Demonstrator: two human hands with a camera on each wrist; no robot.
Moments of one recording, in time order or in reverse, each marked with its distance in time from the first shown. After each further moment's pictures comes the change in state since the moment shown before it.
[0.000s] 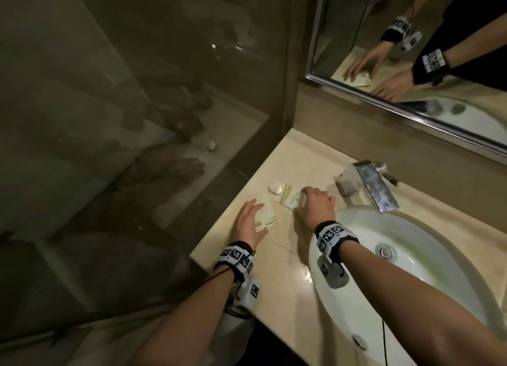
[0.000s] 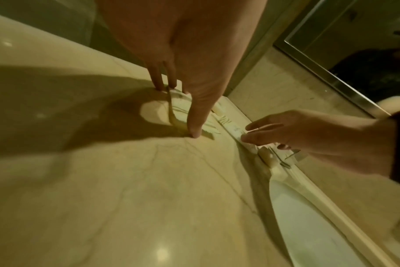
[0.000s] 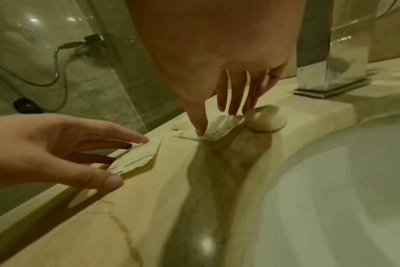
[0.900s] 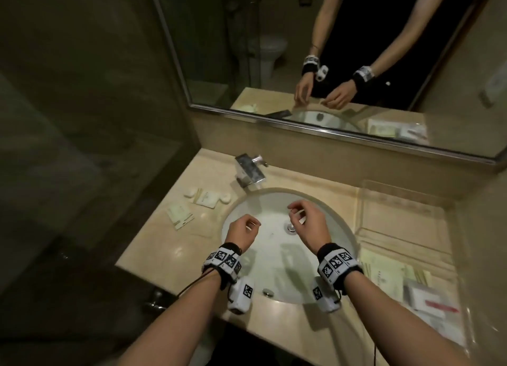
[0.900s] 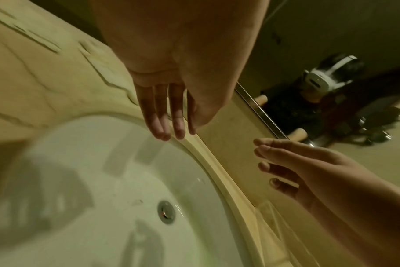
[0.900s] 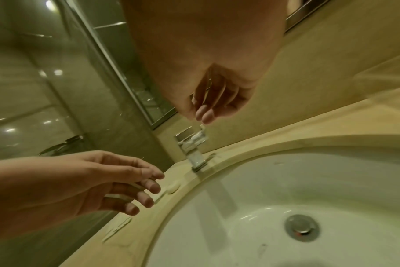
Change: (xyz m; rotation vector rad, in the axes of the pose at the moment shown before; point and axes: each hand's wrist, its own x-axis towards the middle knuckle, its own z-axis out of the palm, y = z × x) left_hand -0.134 0.187 0.112 -0.210 -0.097 0.209; right_hand -0.217 0.207 -0.096 0.608 0.406 -0.022
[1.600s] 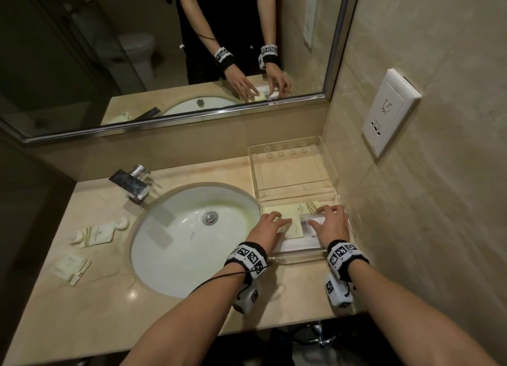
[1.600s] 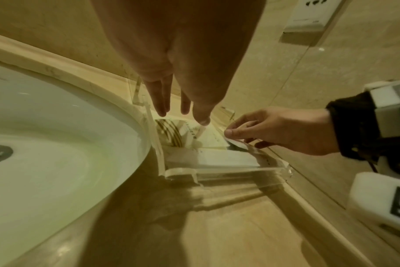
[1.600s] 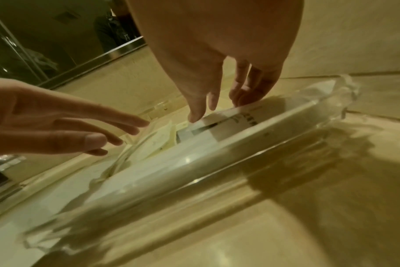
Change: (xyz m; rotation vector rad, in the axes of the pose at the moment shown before) left_hand -0.070 0.109 0.244 0.593 -0.577 0.764; right_hand -0.163 0.184 -0.164 -0.322 0.338 0.758
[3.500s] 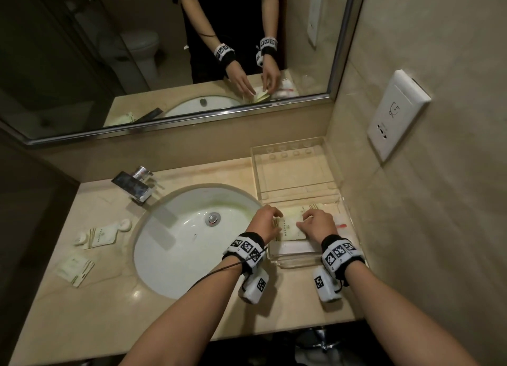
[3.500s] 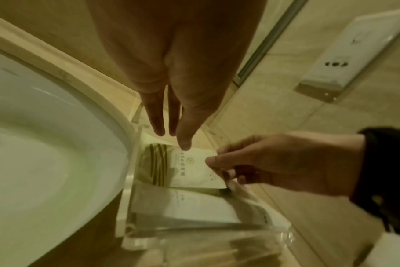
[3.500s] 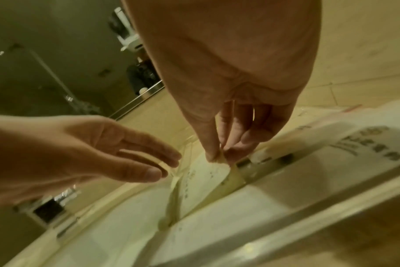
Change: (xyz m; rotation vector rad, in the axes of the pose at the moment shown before) left_hand 0.018 0.003 -0.035 -0.248 -0.001 -0.221; right_hand 0.010 -0.038 0.004 0.163 -0.256 0.081
